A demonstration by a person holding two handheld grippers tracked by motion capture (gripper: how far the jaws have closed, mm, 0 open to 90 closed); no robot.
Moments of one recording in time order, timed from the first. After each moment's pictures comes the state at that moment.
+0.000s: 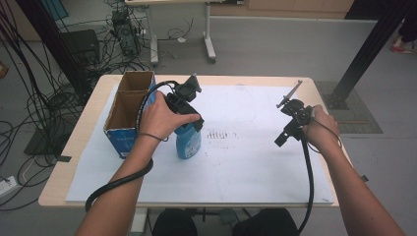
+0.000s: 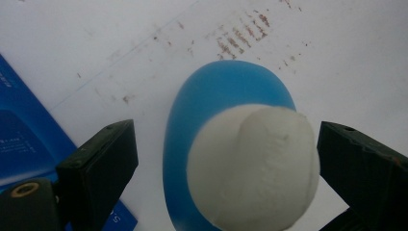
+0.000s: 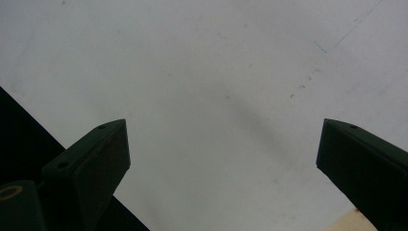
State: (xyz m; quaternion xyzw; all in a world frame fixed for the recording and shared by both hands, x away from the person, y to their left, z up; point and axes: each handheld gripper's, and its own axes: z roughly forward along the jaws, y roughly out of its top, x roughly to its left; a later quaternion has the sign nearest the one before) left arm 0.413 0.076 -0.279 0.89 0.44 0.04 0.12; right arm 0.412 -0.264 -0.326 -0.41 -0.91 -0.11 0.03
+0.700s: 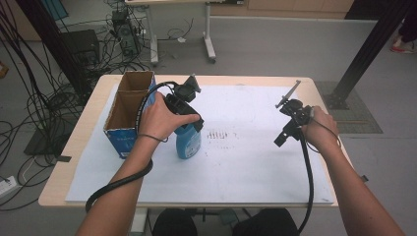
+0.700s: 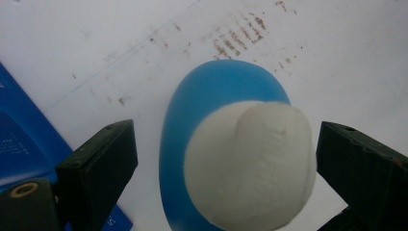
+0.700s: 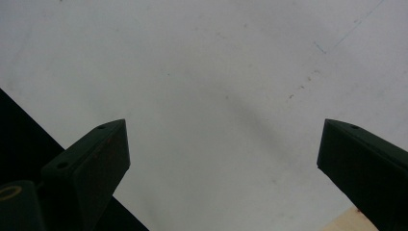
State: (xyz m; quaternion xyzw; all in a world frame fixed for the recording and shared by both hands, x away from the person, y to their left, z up) left arm 0.412 0.077 -0.278 0.89 0.44 0.04 0.13; right arm 0.413 -0.261 -0.326 -0.41 -0.91 -0.11 0.03
